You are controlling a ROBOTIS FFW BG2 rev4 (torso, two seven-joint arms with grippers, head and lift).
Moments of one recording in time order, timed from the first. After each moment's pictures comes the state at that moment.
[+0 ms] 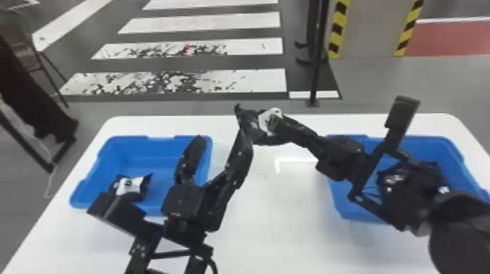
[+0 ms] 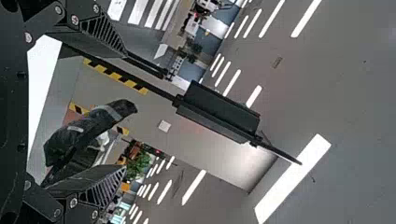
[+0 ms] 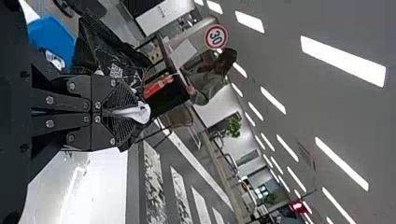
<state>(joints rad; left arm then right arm) 0.45 0.24 -0.29 -2.11 0.51 -0.25 0.01 -0.04 -0.26 0.26 -1.89 -0.80 0.47 0.40</state>
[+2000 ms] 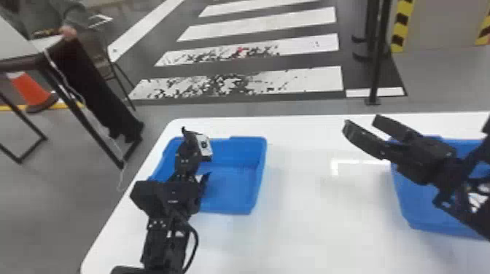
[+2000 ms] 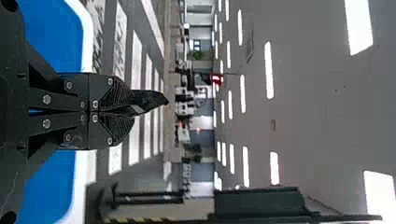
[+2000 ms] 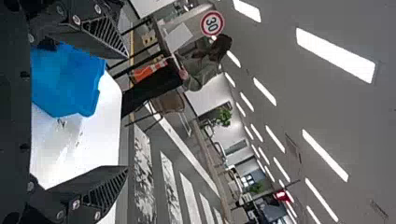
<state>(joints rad) 0.36 0.14 0.14 -1.82 0.10 -0.21 0.08 -0.05 -0.25 0.22 -1.77 -0.69 0.35 0.44</state>
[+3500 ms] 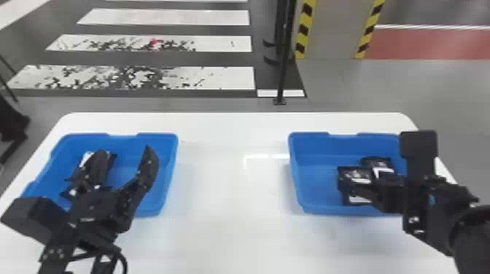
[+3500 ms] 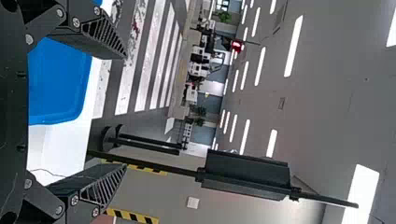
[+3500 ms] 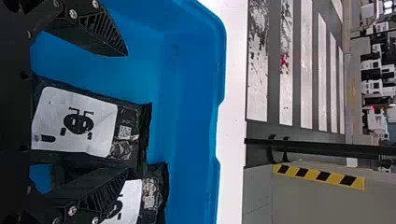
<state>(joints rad) 0.48 0.15 -0.01 -2.02 0.30 -0.16 0.03 0.11 -0.23 -0.07 -2.10 -0.22 1.08 0.11</state>
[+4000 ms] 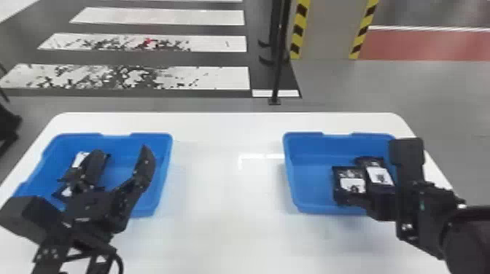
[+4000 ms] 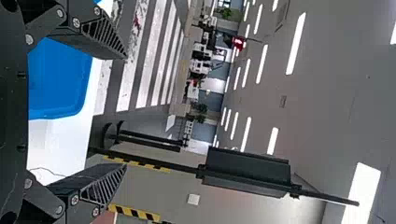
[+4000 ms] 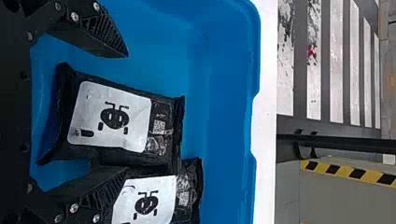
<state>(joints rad) 0.47 0.16 -0.02 -2.02 0.31 -0.16 0.03 0.10 -0.22 -0.07 -2.09 -0.22 1.18 0.08</state>
